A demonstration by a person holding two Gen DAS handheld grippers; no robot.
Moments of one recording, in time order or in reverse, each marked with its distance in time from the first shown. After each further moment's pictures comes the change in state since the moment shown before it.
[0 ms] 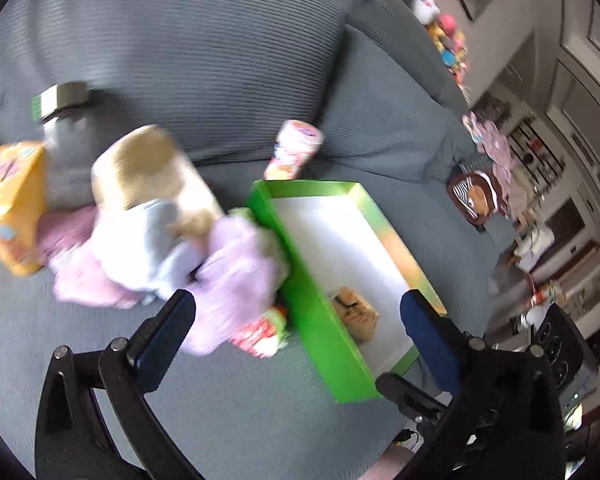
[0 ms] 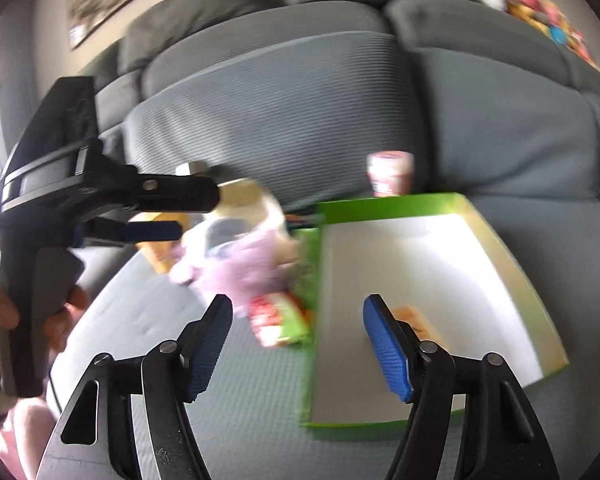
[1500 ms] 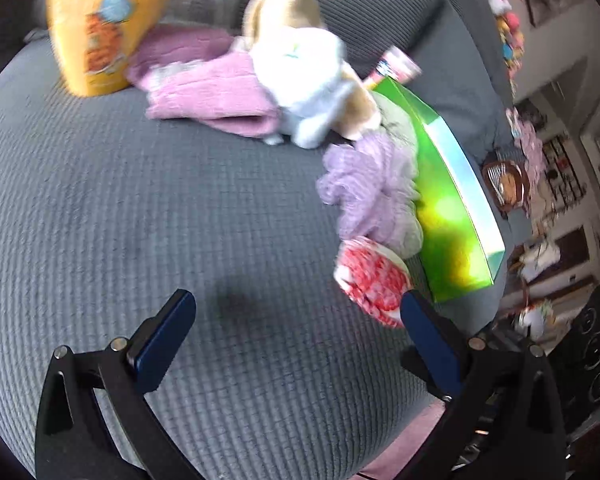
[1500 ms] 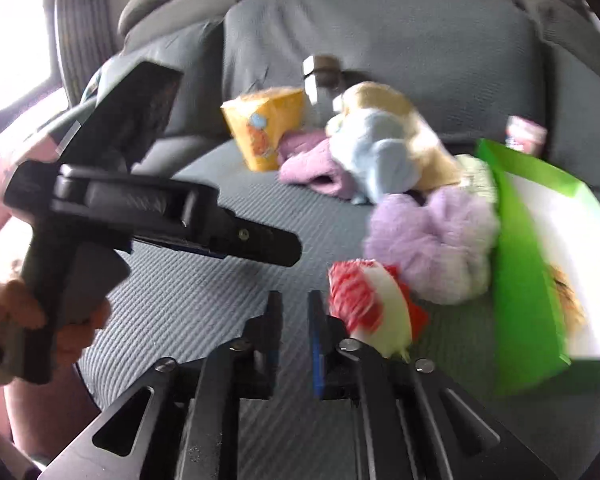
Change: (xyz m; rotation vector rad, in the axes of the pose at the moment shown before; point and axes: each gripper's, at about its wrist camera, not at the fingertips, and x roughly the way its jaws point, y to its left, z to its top) left arm -0.002 0.095 -0.096 -0.145 0.179 0.040; right arm 0.031 0.081 -0.068 -0.166 0.168 0.067
